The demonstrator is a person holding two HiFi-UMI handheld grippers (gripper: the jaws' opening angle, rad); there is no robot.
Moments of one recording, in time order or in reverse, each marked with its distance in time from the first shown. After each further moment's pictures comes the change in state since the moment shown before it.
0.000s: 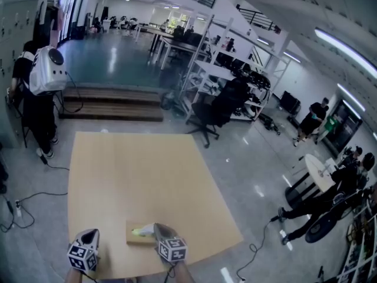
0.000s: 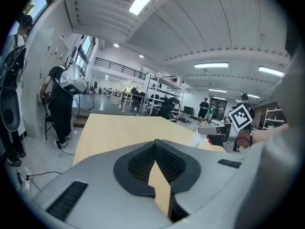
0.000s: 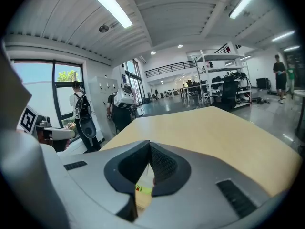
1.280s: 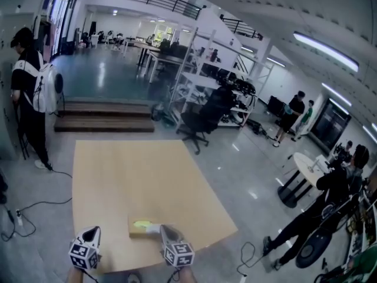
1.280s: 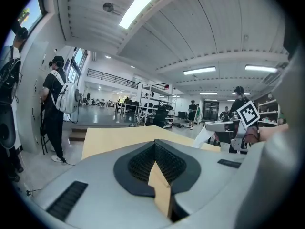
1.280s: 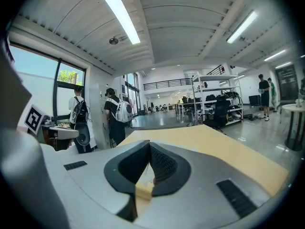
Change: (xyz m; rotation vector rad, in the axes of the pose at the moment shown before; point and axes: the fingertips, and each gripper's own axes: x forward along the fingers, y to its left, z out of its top) left arm -0.083 -0.032 0.044 0.097 -0.119 -0.049; right arm -0.119 0.055 0.031 -0.067 -0.171 -0.095
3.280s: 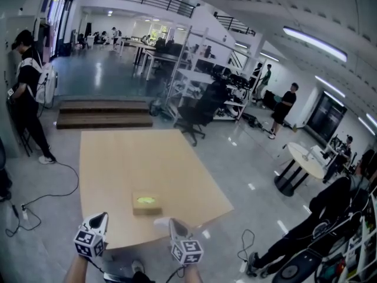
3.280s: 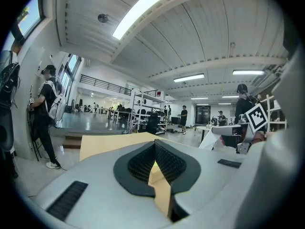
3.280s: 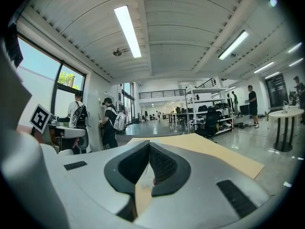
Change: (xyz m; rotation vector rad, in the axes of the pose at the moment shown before) left arm -0.080 -0.057 0.007 0.047 -0.079 -0.082; right arm -0.138 0.045 -0.005 -0.014 -0.124 -0.090
